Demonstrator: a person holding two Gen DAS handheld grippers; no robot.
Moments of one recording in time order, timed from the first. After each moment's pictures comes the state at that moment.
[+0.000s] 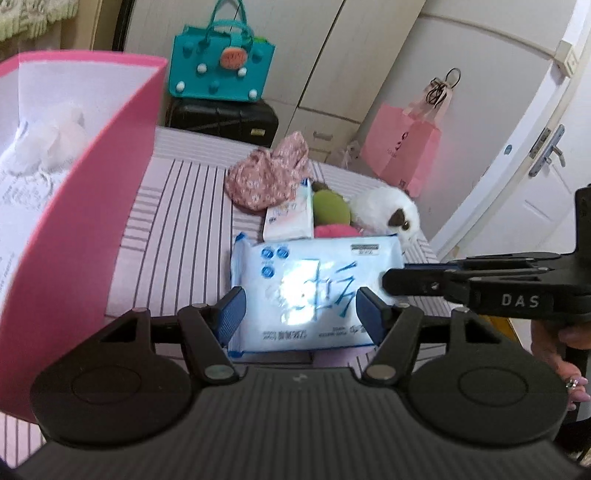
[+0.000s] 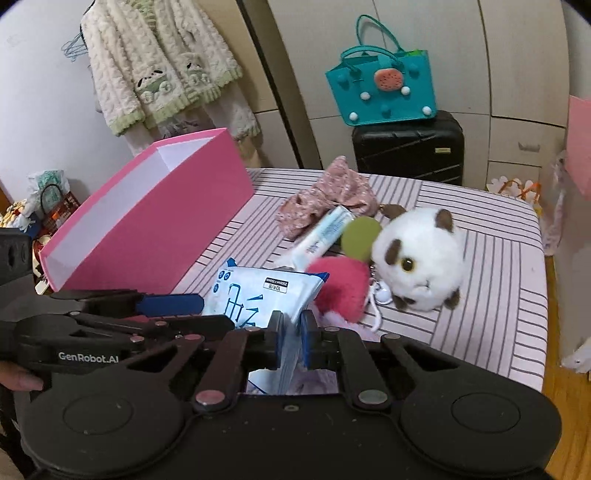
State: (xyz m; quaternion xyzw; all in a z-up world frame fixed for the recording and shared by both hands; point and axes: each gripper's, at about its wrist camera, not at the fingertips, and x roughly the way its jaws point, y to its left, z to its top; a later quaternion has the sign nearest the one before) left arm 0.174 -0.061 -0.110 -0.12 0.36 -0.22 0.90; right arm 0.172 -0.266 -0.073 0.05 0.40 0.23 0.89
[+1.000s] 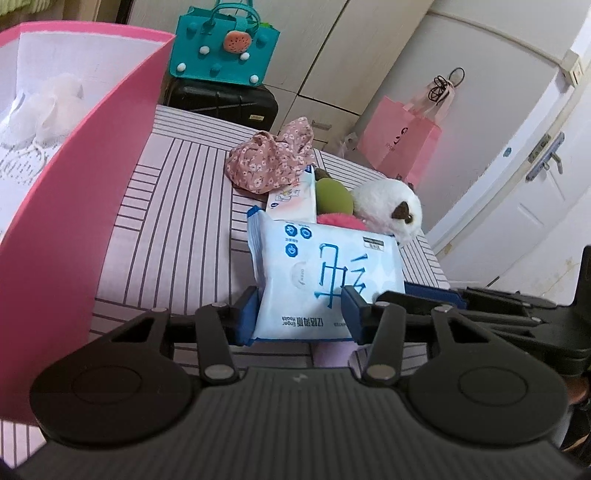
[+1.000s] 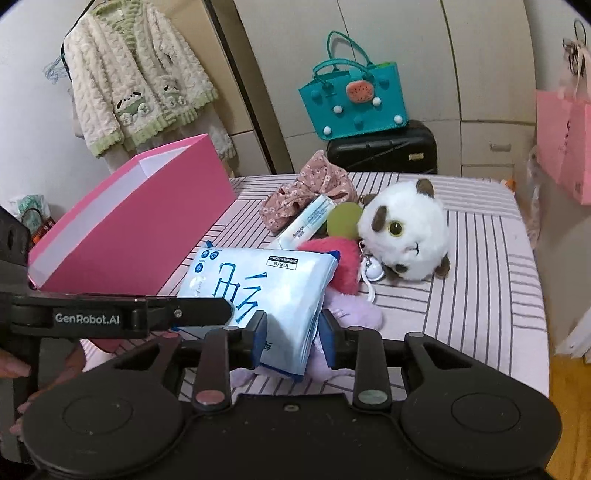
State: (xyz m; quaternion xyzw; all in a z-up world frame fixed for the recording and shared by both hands) left arm 0.176 -0.055 -0.118 -0.14 0.38 -0.23 0.88; right arm 0.142 -0.257 -0.096 0.07 0.36 0.18 0.91
